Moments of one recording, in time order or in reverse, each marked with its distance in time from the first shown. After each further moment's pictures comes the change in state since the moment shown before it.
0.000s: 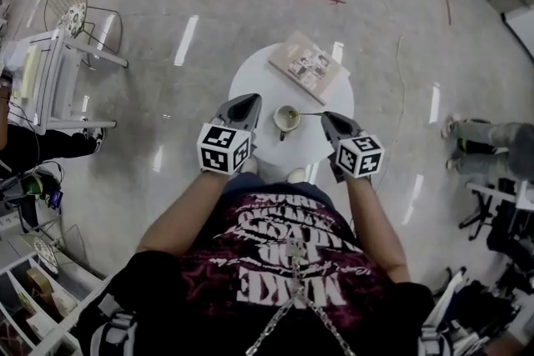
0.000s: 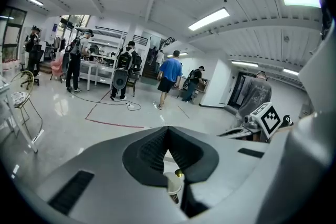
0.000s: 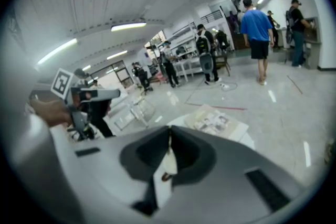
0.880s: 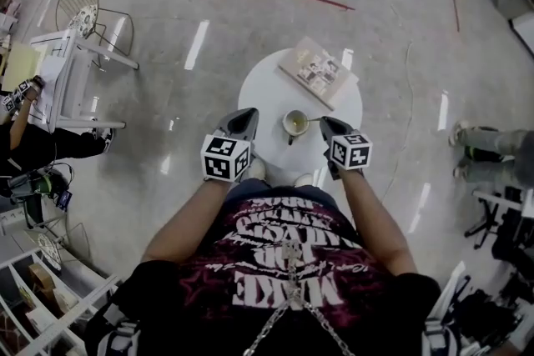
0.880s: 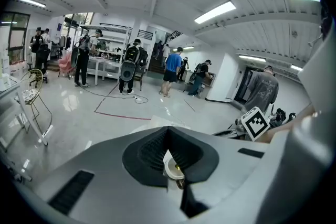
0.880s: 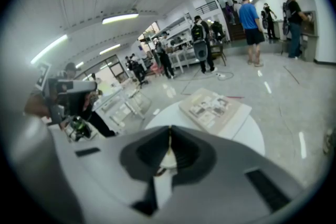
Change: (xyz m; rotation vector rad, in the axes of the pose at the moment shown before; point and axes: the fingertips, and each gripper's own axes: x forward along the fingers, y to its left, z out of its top) left arm -0.019 0.023 -0.038 -0.017 0.070 0.072; right arm 0.053 -0.024 -0.055 0.051 0.089 -0.038
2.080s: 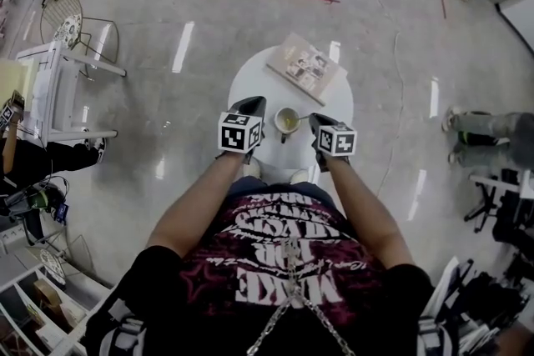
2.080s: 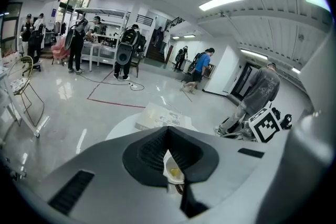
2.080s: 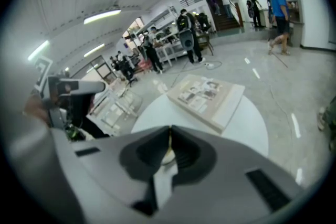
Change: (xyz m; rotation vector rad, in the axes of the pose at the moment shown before) left arm 0.088 0.005 -0.039 -0.047 0.143 -0.048; right arm 0.035 -0.025 -0.037 0.136 0.070 -0.083
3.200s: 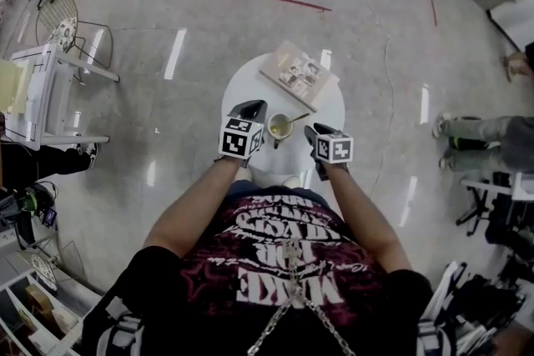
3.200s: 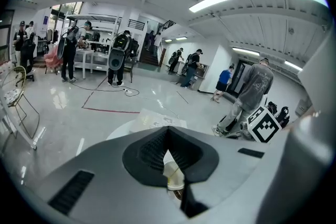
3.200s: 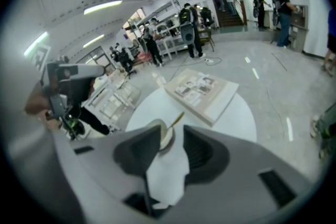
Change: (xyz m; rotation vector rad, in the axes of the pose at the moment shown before) left arm 0.006 -0.024 0.015 0.084 -0.040 -0.036; right arm -0.015 -0.016 -0.013 -0.047 0.073 -0.031
